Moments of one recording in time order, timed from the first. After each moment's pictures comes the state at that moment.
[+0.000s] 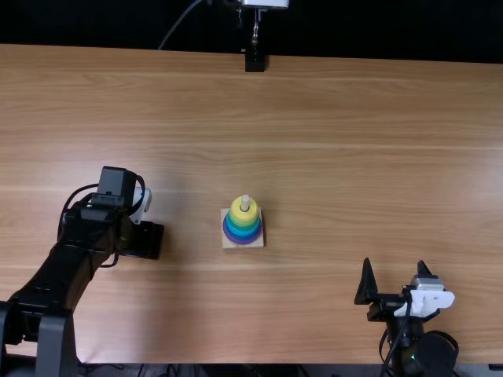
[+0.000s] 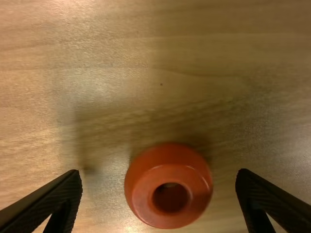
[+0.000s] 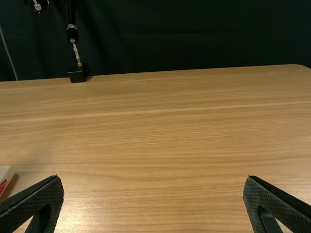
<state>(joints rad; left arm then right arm) -0.12 1.68 0.96 -0.67 0.03 -0.01 0.00 0.01 0.06 -0.21 0.01 0.02</state>
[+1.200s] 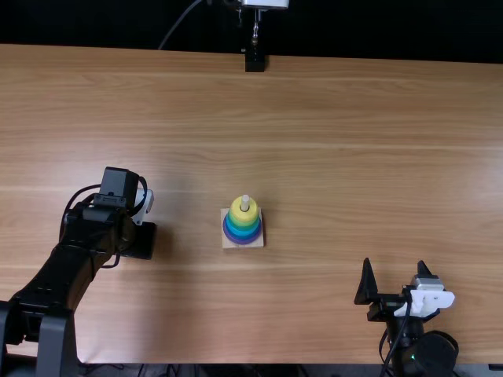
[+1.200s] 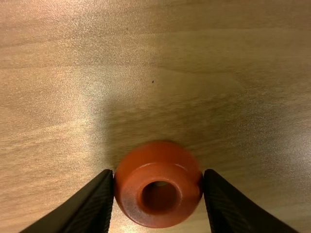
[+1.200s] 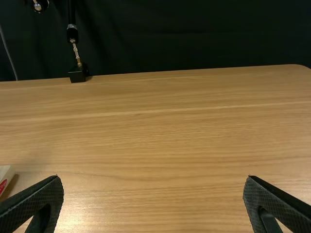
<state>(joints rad) -0.13 1.68 0.96 -0.67 0.03 -0.01 0.00 0.01 0.06 -0.21 0.01 0.02</state>
